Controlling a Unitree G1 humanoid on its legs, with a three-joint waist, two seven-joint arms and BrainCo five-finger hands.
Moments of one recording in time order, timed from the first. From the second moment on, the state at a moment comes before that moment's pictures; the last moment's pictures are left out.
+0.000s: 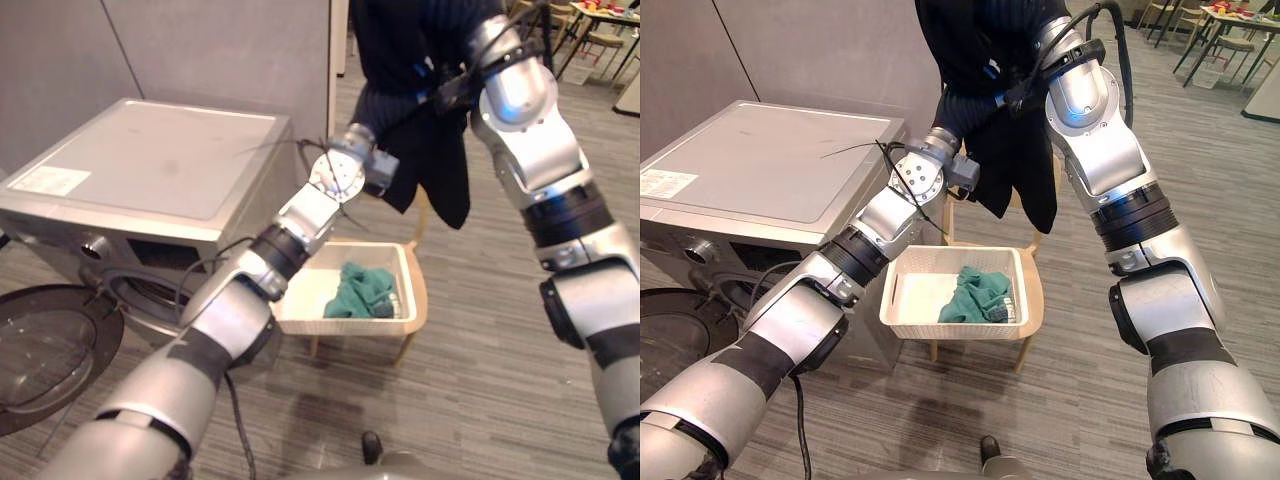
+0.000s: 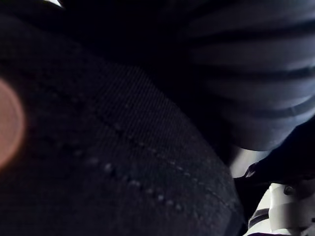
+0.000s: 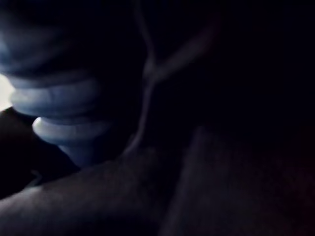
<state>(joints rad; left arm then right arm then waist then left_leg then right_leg) -1.19 0.13 -0.55 0.65 -0.45 -0.22 0.23 -1.25 -0.57 0.39 0.37 0.32 -0.12 -0.11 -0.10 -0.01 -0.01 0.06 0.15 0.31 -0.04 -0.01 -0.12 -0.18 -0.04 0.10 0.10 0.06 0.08</state>
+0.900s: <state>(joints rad) -0.33 0.33 0.20 -0.19 -0.27 -0.27 0.29 0.18 -0.26 -0.63 -0.34 0.20 -0.19 -0.16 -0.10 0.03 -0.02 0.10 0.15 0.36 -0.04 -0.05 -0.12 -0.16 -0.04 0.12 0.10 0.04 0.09</state>
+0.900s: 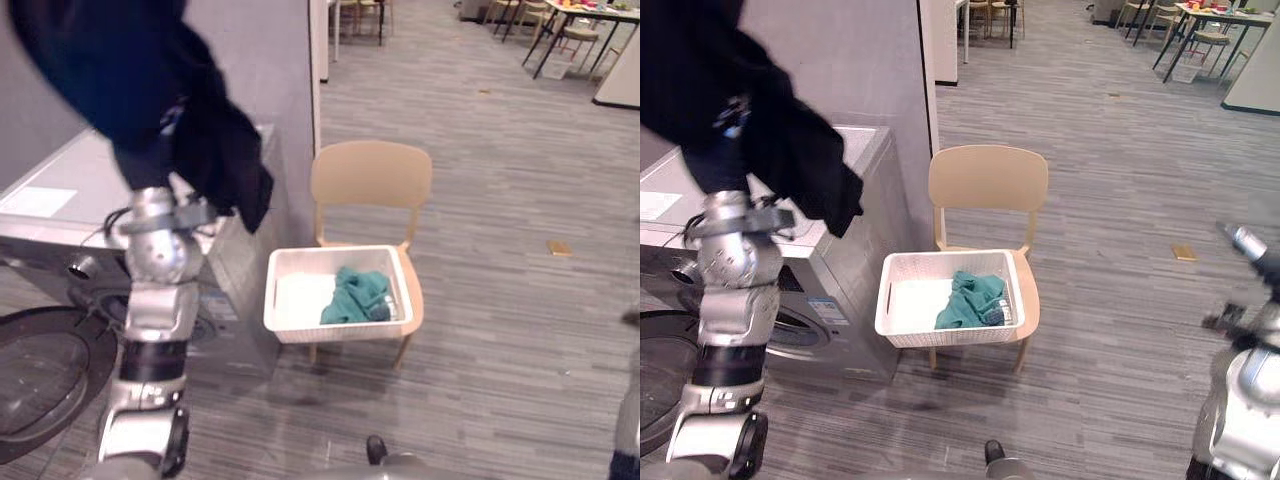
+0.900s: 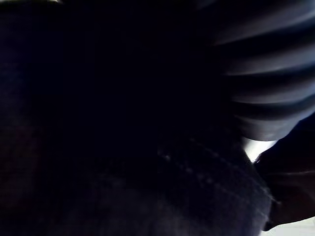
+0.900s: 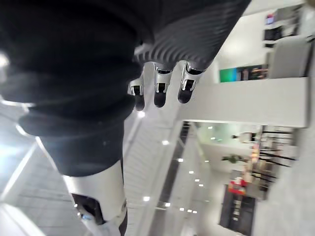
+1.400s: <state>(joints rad) 0.43 -0.08 0.12 -0.26 -0.34 -0.27 0.20 0.45 0.11 -0.29 0.29 0.25 -0.17 -0.12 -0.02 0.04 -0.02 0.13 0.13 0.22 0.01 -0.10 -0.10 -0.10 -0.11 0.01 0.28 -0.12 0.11</state>
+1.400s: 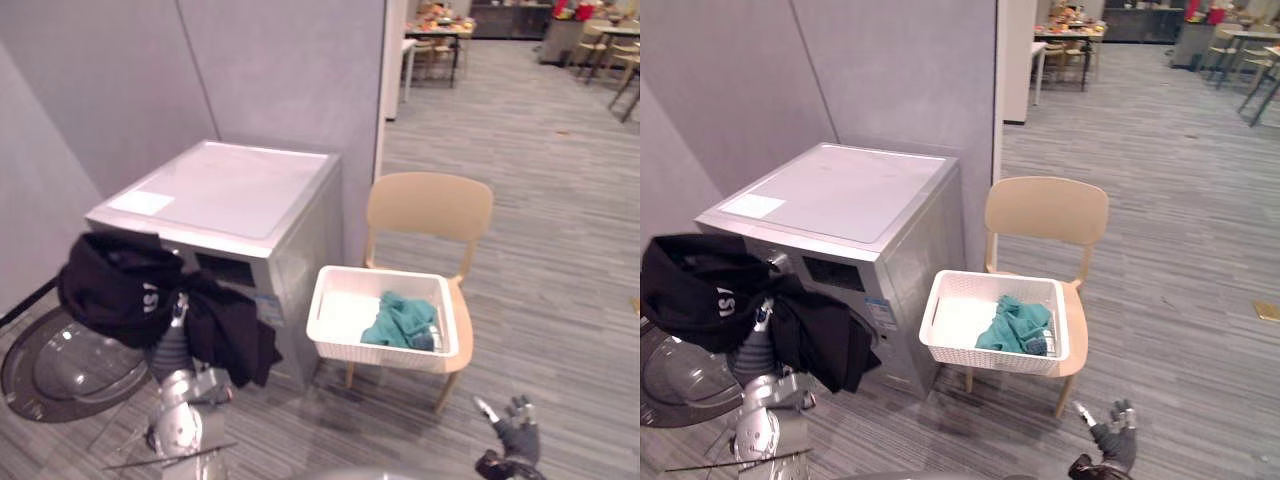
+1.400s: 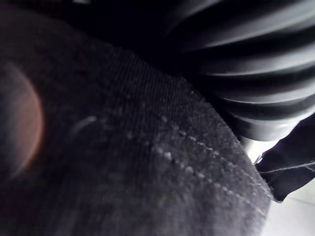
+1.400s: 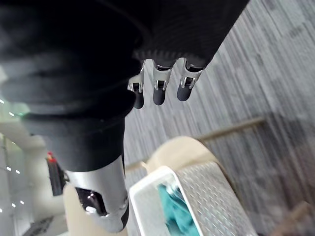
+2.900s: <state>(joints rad) 0.23 -0.07 -0.07 0.02 -0.35 -0.18 0.17 0.34 0.07 -0.11 0.22 0.42 -0.17 -0.13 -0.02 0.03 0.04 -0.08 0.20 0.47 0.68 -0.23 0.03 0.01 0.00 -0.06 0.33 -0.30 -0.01</state>
